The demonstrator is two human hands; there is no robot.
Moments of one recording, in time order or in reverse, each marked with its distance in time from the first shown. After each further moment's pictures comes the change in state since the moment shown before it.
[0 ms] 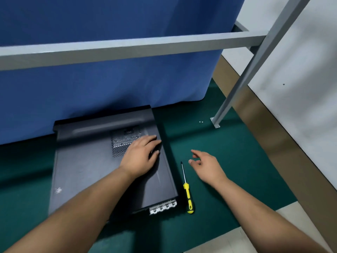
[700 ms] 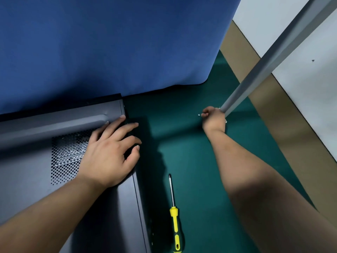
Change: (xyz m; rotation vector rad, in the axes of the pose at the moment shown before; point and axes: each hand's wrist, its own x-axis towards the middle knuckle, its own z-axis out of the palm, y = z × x) left_hand 0.076 -0.001 0.031 0.199 0.106 -0.047; right_hand 0.283 0.085 -0.029 -0.446 0.273 0.201
